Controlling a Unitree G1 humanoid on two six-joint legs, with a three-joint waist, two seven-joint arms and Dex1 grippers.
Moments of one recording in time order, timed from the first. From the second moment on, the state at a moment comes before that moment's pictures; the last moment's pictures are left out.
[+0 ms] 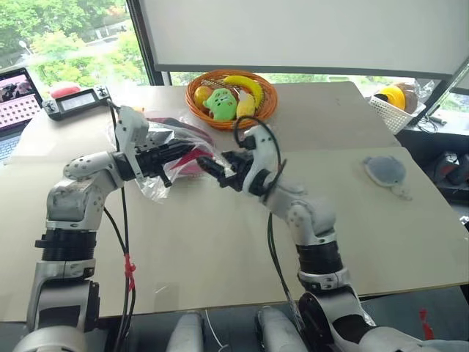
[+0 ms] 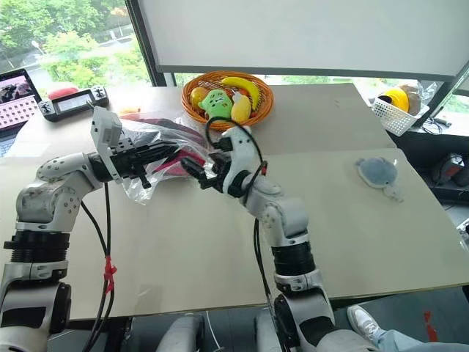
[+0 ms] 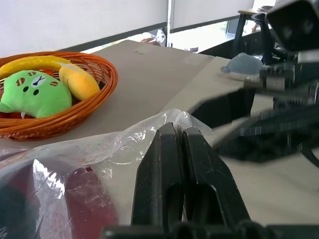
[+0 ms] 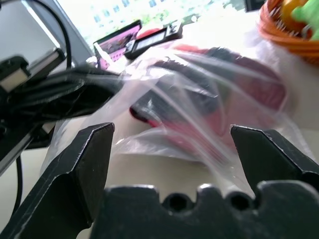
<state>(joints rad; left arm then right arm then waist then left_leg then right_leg) -0.66 0.65 0.10 0.12 -0.51 0.46 -0.97 -0.71 0.03 -0.03 -0.17 0.43 0.84 0.28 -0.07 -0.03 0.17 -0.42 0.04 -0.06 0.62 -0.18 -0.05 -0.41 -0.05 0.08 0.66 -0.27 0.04</state>
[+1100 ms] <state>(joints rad) -0.49 0.69 0.11 -0.12 -0.64 0.63 -1.05 -0.63 0.09 0.09 0.04 0.49 0.73 0.33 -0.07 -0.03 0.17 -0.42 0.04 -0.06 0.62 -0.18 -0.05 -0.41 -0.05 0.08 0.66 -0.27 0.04</state>
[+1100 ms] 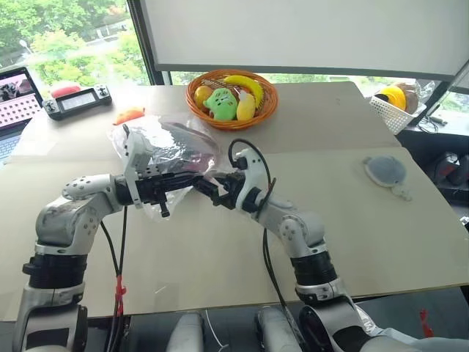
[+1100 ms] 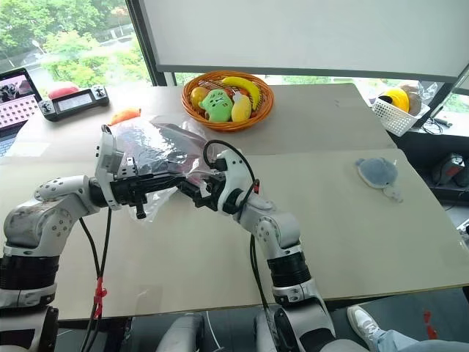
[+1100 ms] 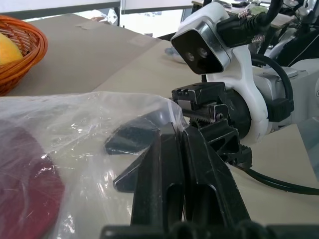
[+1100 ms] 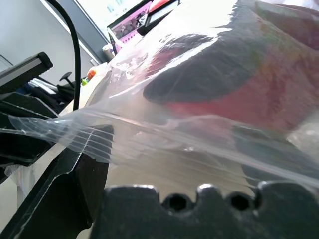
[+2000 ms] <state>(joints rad) -0.47 0.50 0.08 -0.31 -0.85 0.79 -0.84 -0.61 0.07 0.14 0.16 0.43 0.55 0.43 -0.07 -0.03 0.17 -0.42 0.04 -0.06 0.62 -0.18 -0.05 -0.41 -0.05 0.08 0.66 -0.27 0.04</state>
